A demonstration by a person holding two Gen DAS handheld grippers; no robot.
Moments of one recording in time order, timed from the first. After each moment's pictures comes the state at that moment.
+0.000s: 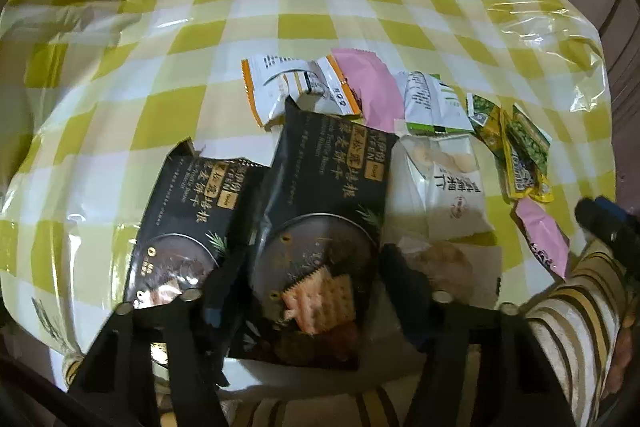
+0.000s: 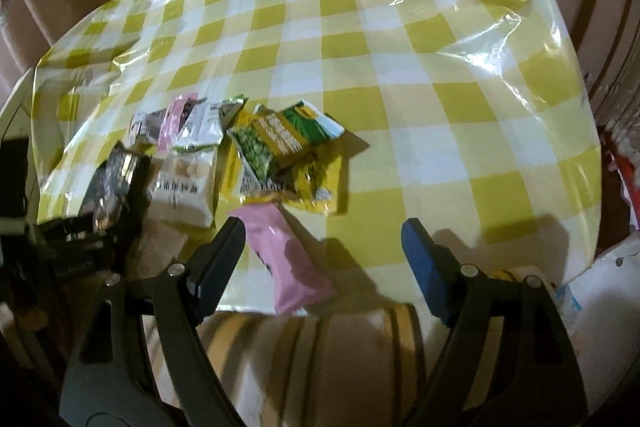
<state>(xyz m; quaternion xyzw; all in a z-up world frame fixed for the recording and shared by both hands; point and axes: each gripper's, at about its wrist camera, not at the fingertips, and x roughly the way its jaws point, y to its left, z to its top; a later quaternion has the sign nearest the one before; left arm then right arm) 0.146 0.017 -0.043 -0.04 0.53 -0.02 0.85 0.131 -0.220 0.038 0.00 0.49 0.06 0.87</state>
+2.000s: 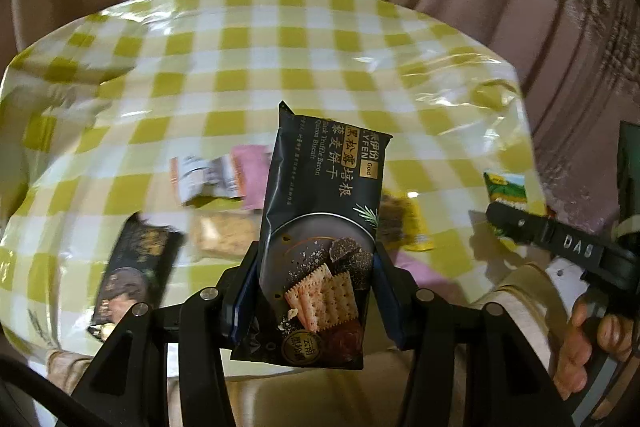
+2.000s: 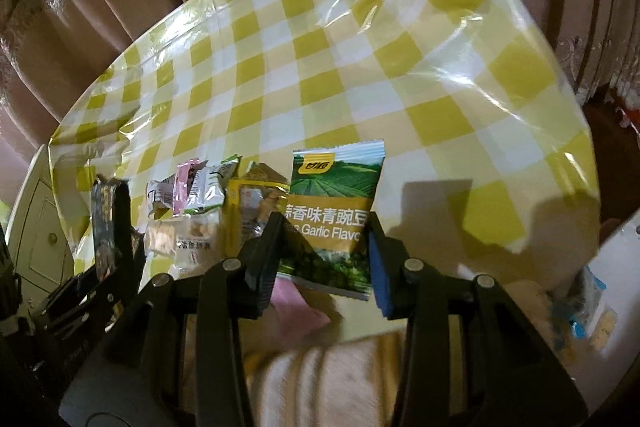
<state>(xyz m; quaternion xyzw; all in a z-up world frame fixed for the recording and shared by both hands) 0.111 -0.055 0.030 -0.06 0.41 -0.08 0.91 0.129 -0.267 0.064 0.11 0.46 0.05 0.88</state>
